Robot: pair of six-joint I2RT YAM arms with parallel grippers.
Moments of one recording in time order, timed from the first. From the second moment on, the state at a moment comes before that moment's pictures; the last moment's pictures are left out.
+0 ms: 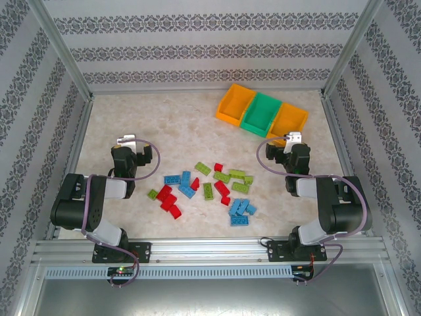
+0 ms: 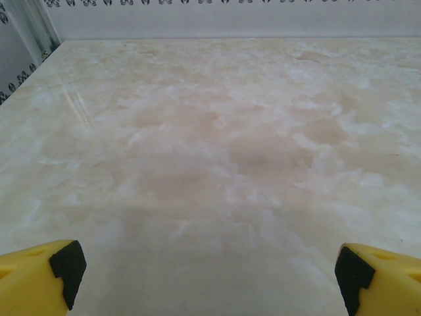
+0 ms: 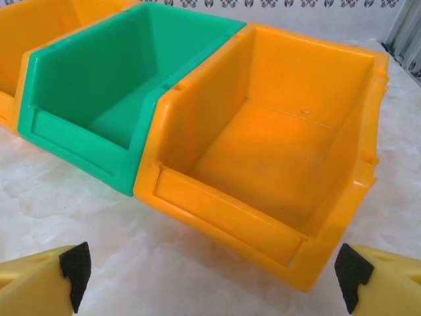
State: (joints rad) left arm -0.03 1.55 0.40 0.78 -0.18 -0.04; right arm 0.01 1.51 0.39 0.74 0.00 0.03
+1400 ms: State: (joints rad) left arm -0.30 1.37 0.85 -0.20 -0.03 -0.33; right arm -0.15 1.87 1.34 -0.58 0.08 0.28
